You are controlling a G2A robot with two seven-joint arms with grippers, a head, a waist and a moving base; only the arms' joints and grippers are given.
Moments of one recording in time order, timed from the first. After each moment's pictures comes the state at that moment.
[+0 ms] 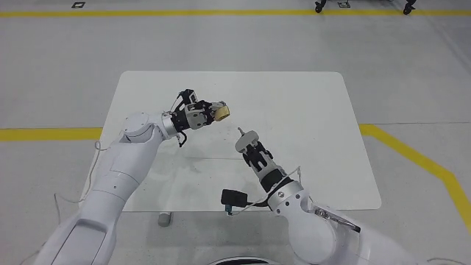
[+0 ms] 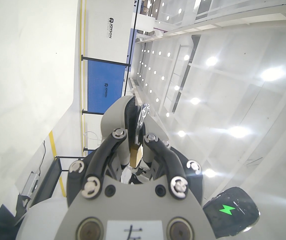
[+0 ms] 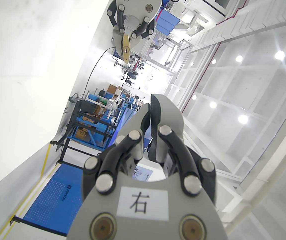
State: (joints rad) left arm 0.90 -1.24 -1.05 -0.98 -0.74 0.02 -1.12; right arm -1.35 -0.96 0.60 -2.35 -2.96 -0.67 0.54
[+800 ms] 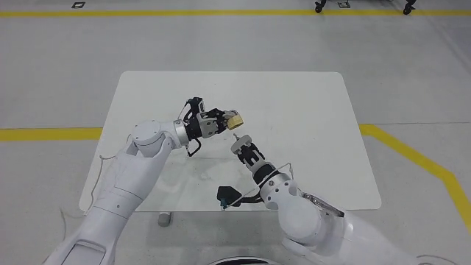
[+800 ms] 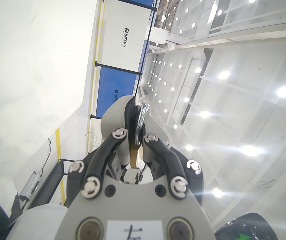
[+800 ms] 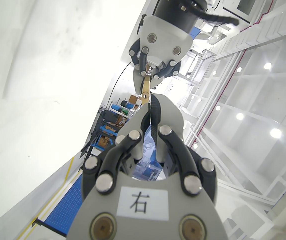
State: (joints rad) left arm 1.05 -1.22 -1.07 -1.27 -0.64 0.17 -0.89; right arm -1.33 -1.04 0.63 -2.21 -2.80 -0.67 0.51
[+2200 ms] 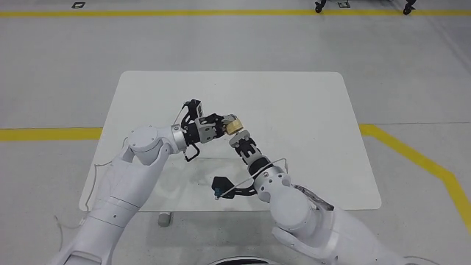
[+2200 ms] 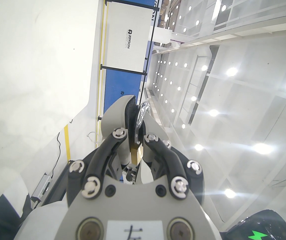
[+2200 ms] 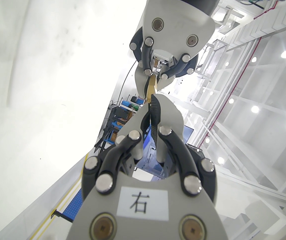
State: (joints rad) left arm 1.12 -1.20 -1.10 -1.38 -0.57 0.17 -0.89; right arm -1.34 -1.14 0.68 -2.14 -2.79 -0.70 0.53
